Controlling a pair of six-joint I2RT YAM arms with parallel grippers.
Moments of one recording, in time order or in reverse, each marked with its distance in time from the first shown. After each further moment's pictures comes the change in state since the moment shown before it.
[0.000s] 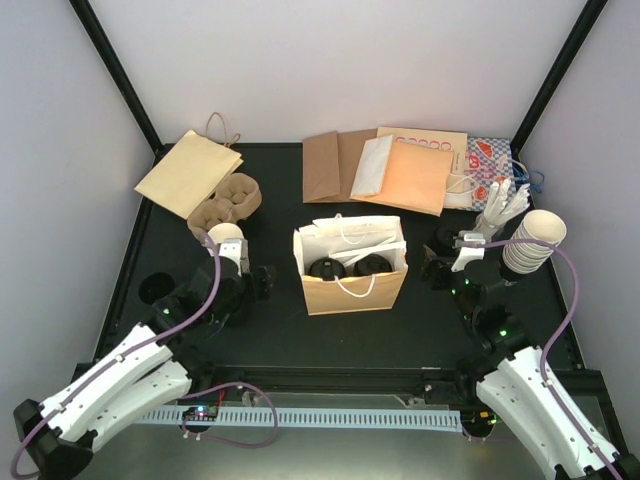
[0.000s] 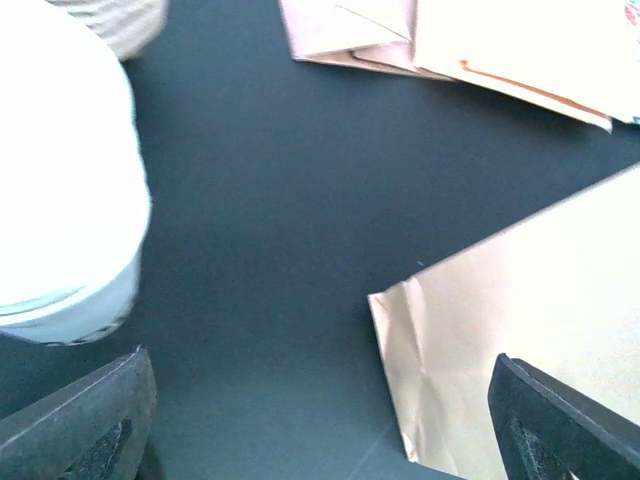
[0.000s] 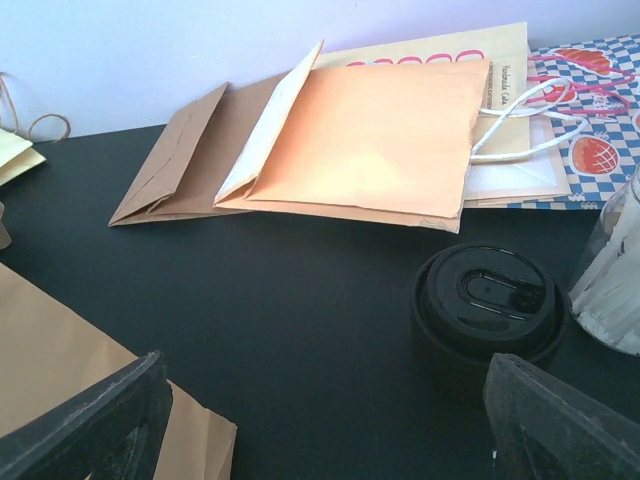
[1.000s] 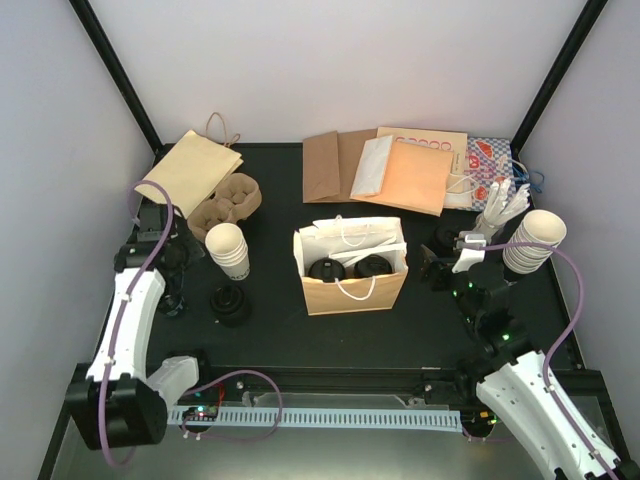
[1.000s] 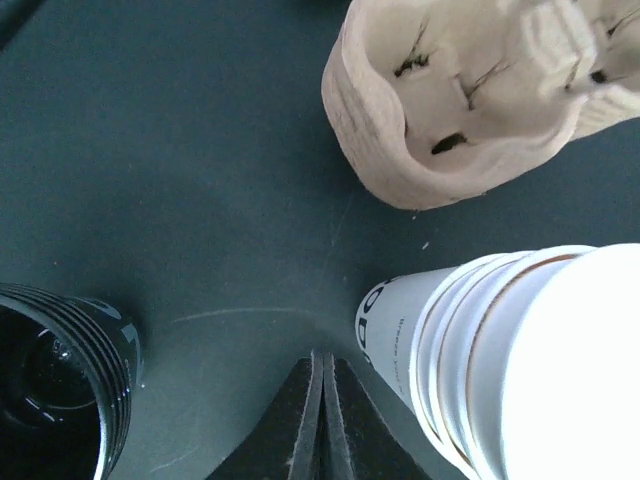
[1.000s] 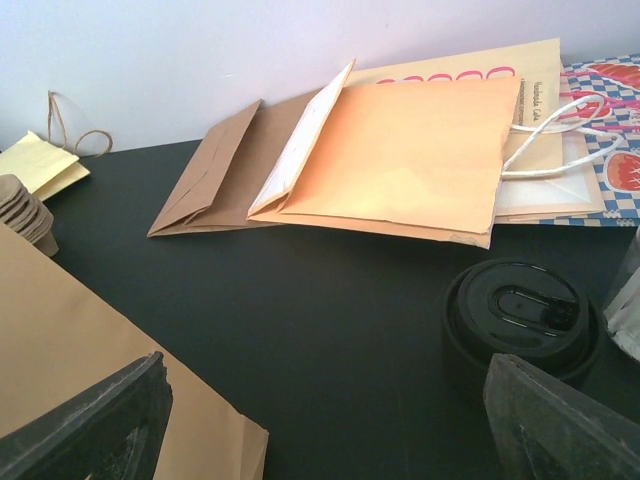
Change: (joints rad) left arm 0.818 0.321 0.353 -0.373 0.180 0.073; right arm 0.000 -0.037 0.000 0.007 -0.052 0.005
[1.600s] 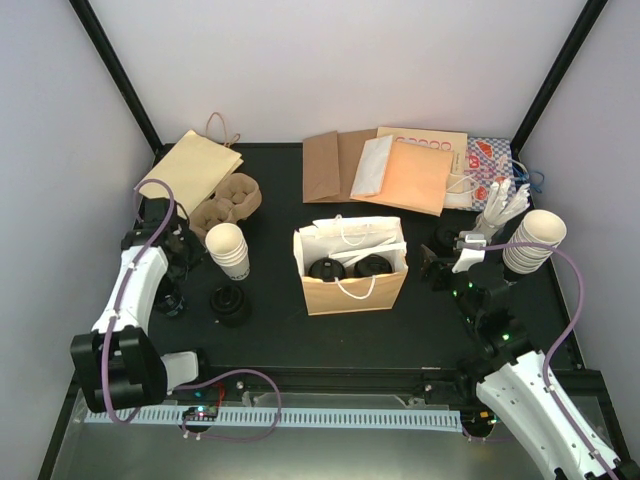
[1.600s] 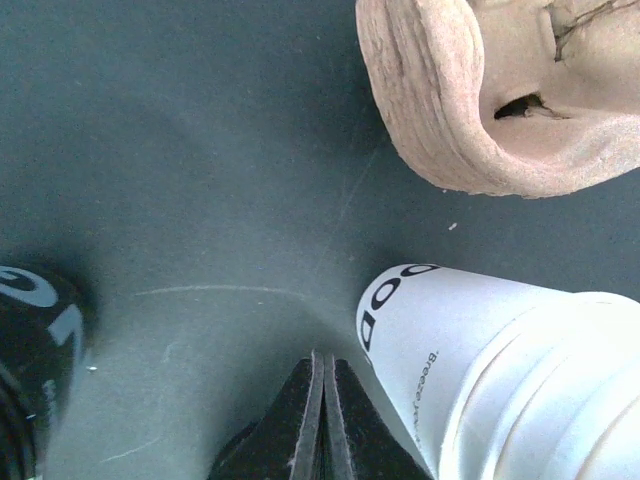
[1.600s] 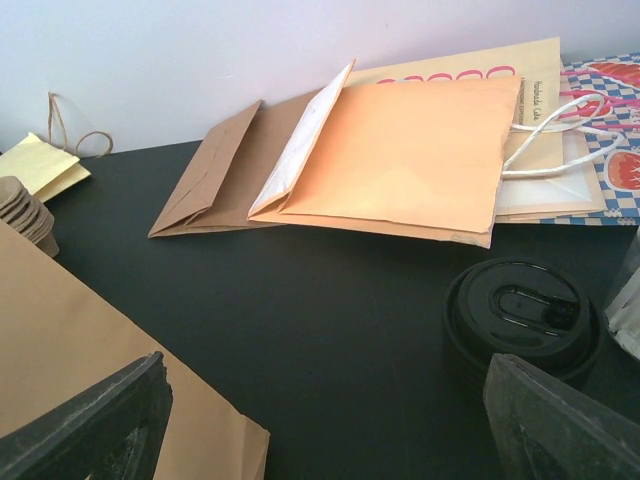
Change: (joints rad) left arm 0.048 0.213 0.014 0.004 0.087 -0.063; right arm 0.000 -0.002 -0.001 0.002 0.000 0.006
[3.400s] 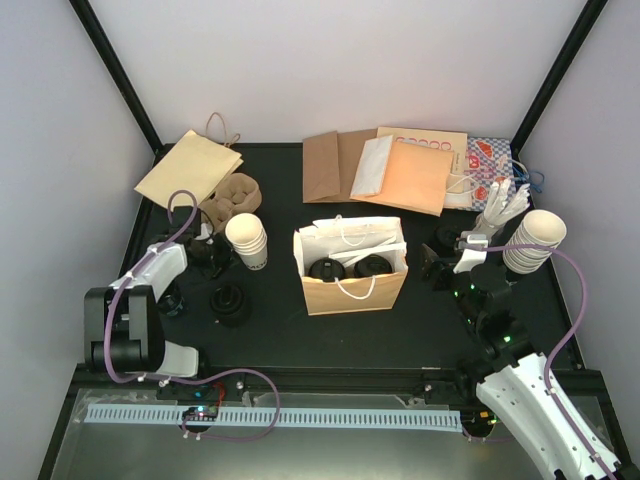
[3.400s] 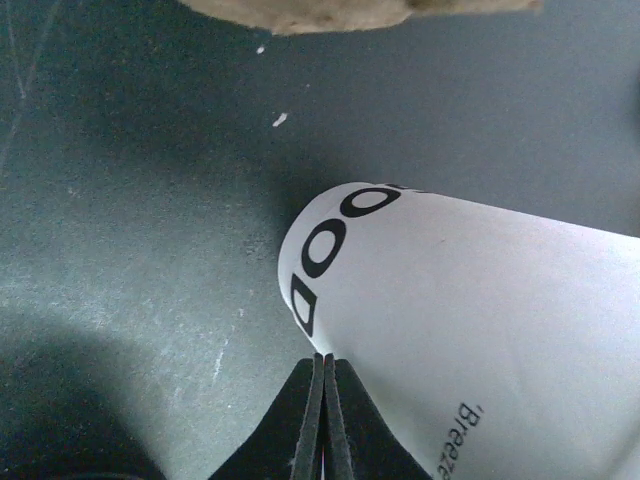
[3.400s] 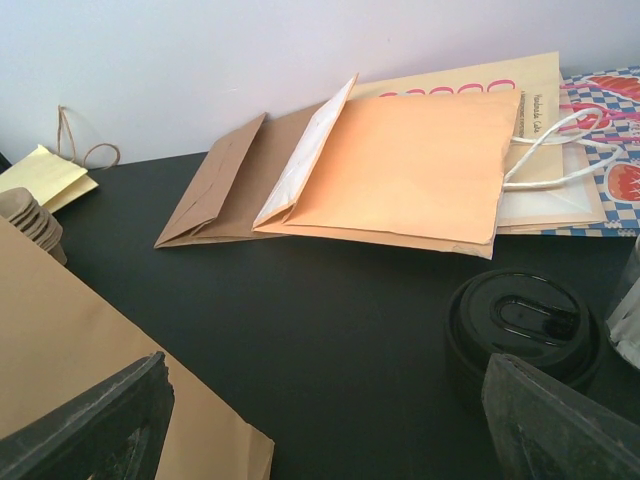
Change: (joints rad) left arm -0.089 0.202 -0.143 0.351 0.378 -0.174; right arm 0.000 -0.019 0.000 0.006 0.000 0.000
